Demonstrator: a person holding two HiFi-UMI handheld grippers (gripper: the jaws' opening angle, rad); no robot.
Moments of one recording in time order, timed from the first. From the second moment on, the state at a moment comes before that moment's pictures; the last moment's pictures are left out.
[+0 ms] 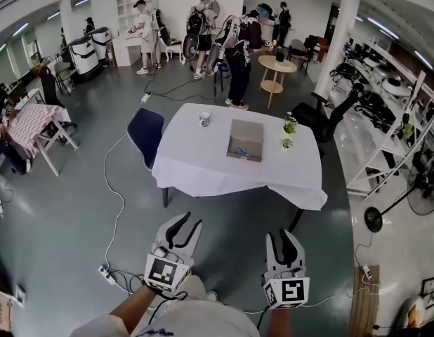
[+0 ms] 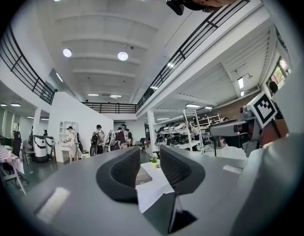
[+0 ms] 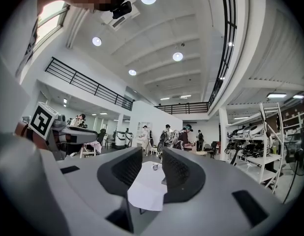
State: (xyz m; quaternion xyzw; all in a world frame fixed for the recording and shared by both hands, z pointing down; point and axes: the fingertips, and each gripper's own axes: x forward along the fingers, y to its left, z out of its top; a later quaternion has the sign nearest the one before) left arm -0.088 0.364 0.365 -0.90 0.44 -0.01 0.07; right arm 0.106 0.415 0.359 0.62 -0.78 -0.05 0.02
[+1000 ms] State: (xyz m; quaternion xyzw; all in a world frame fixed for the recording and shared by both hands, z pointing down) left arm -0.053 0.339 0.380 -0.92 0.39 -0.05 0.07; right arm 0.141 0.398 0.372 0.64 -0.77 0.00 0.00
